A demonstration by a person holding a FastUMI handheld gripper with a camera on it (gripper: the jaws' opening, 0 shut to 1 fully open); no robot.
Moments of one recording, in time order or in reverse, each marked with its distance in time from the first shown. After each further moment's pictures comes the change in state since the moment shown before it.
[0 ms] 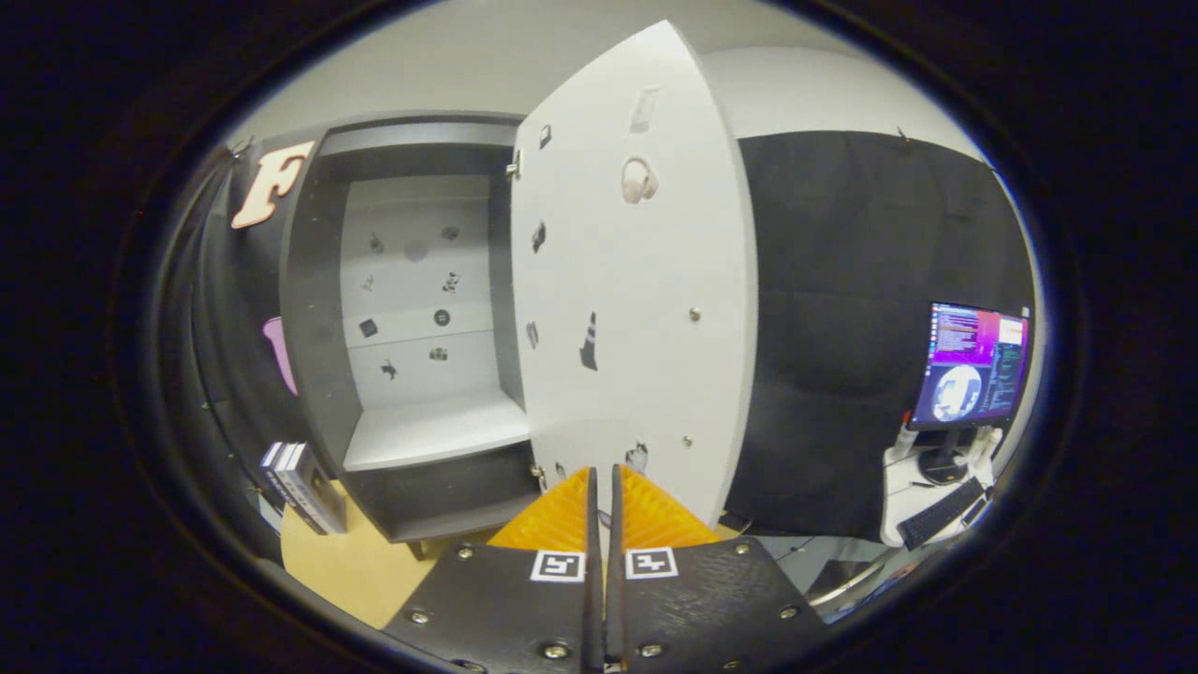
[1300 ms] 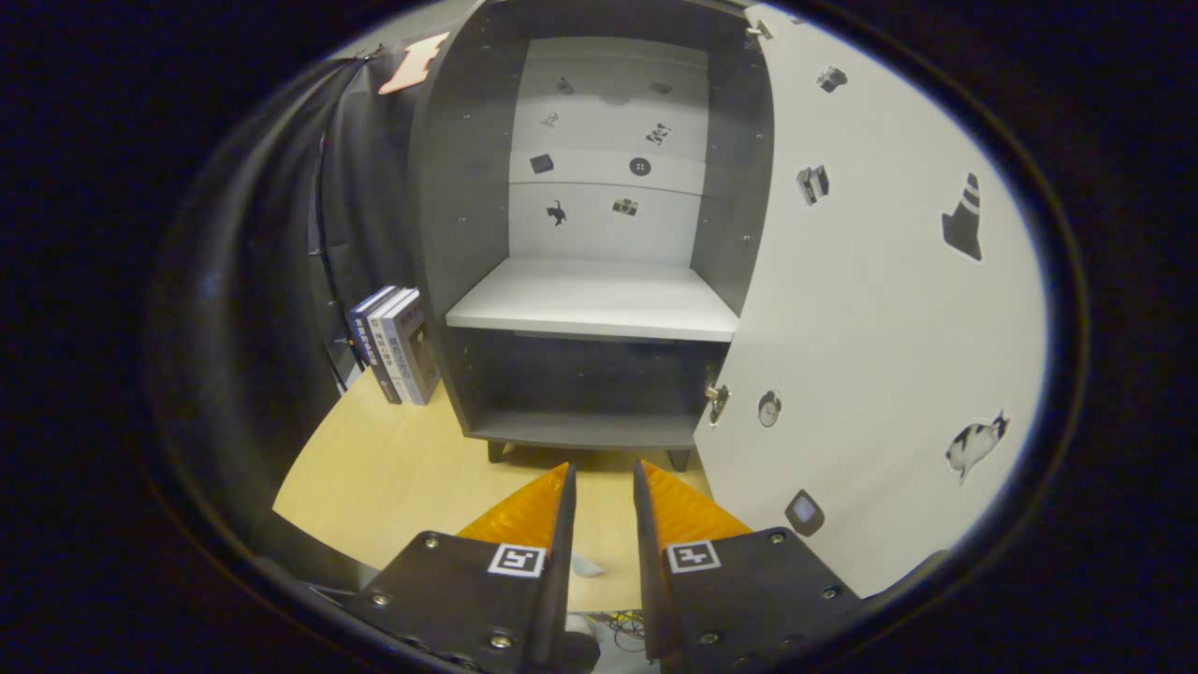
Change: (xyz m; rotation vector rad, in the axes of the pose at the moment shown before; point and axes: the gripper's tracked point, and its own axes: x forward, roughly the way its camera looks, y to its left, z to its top) arm 0.092 0.134 -0.140 -0.313 0.349 0.507
